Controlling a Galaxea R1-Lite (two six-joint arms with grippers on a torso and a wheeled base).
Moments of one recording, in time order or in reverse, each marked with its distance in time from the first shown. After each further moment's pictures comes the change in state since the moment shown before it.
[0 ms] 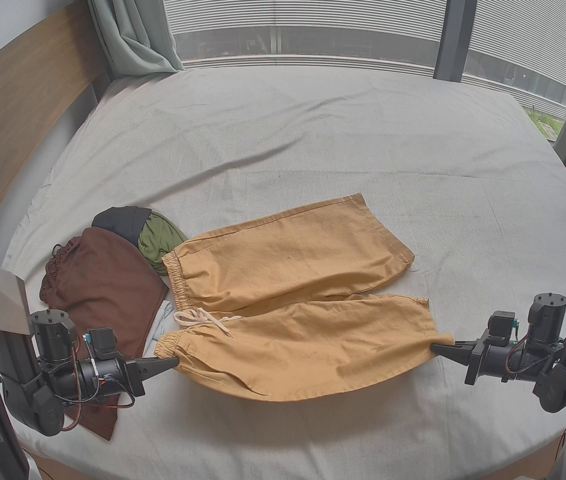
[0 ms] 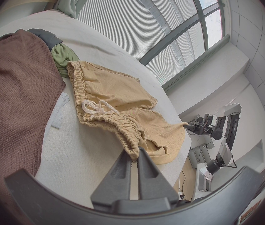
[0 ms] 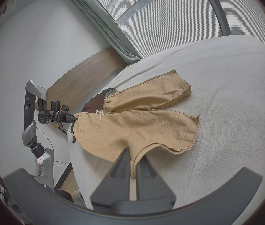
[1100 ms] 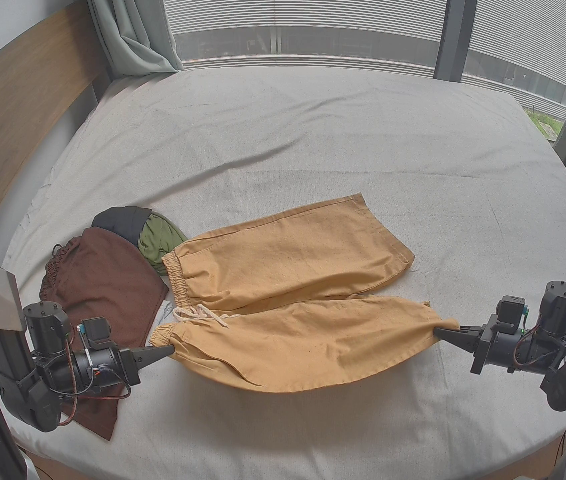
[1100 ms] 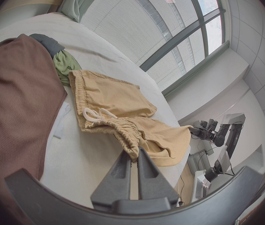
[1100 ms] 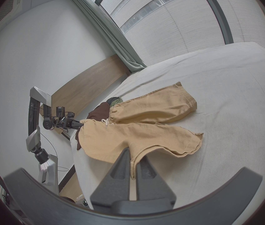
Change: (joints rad) left arm 0.013 -0.042 -0.021 0.000 0.003 -0.067; right arm 0.032 -0.119 -0.006 0.000 -0.002 0.069
